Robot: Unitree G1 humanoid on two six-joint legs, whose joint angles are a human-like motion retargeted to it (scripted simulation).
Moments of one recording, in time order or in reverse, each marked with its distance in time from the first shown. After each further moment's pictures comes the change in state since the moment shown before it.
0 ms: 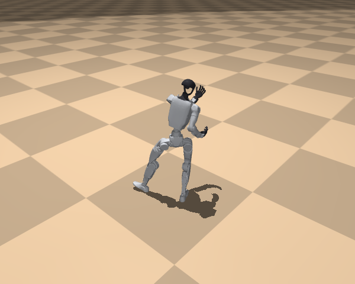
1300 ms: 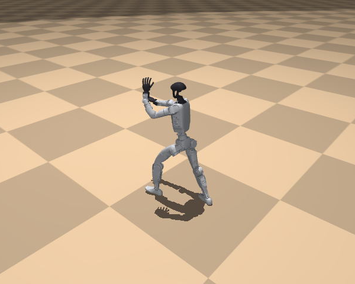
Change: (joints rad) left arm -0.196 0.657 0.133 -0.141 1.331 -0.374 0.885; right arm -1.564 -0.239 0.203 1.143 -1.676 0.375 -0.748; waist 0.834 -0.126 -0.235; left_leg -0.574 -0.339 -0.689 0.508 -0.205 -0.074; right_leg 0.492 0.093 0.010 -0.454 -0.004 0.222
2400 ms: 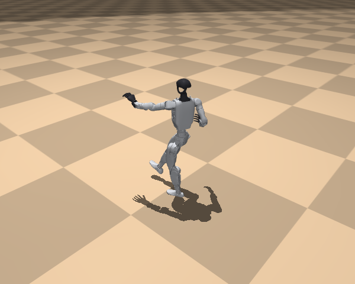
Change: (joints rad) left arm 0.223 0.237 0.017 1.154 0.949 0.271 0.470; right arm 1.879 0.197 -0.306 -1.226 1.820 -0.447 0.644; waist -0.835 0.002 0.188; left_leg 0.849 -0.269 -0.090 -0.454 -0.145 0.123; right_leg -0.711 -0.005 0.127 -0.104 0.493 -0.021
